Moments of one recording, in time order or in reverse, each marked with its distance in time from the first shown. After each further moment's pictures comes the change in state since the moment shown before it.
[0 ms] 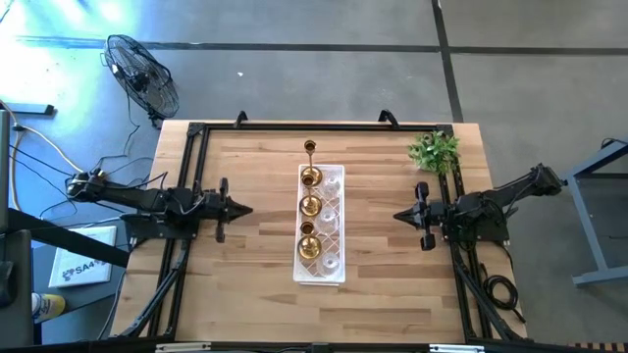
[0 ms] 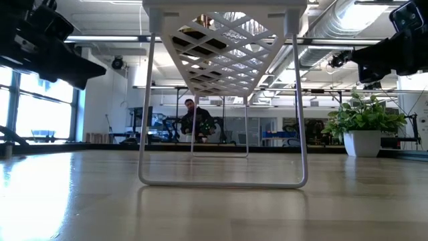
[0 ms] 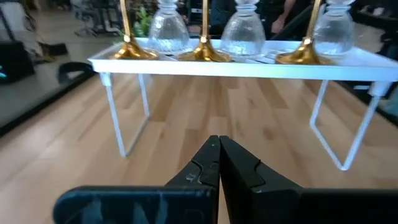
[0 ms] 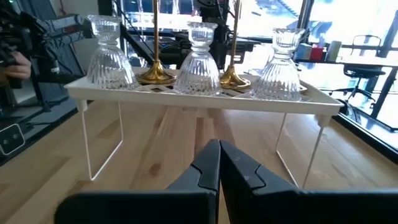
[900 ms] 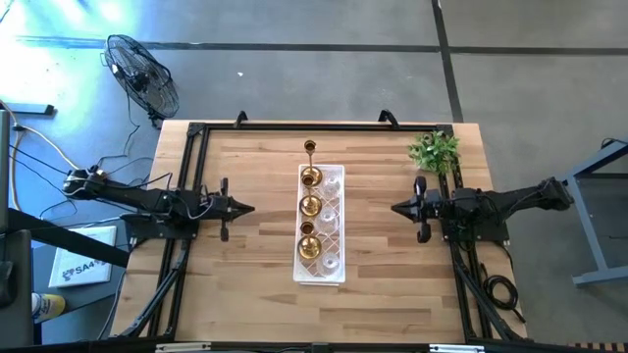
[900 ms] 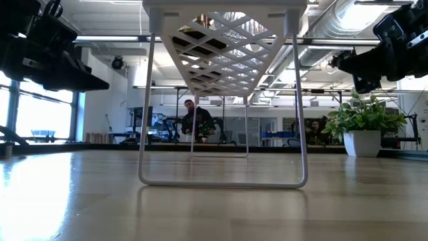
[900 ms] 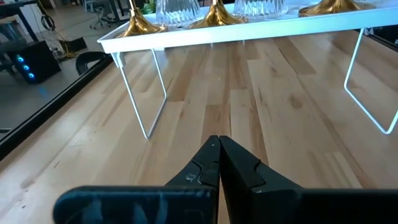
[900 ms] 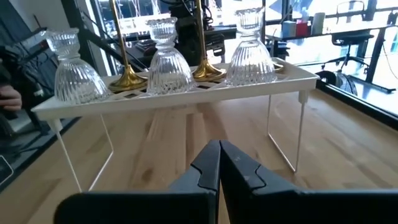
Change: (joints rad) left arm 0.000 0.105 0.000 0.007 -0.072 0.107; right arm -0.204 0.008 0.000 -0.012 -0.136 0.165
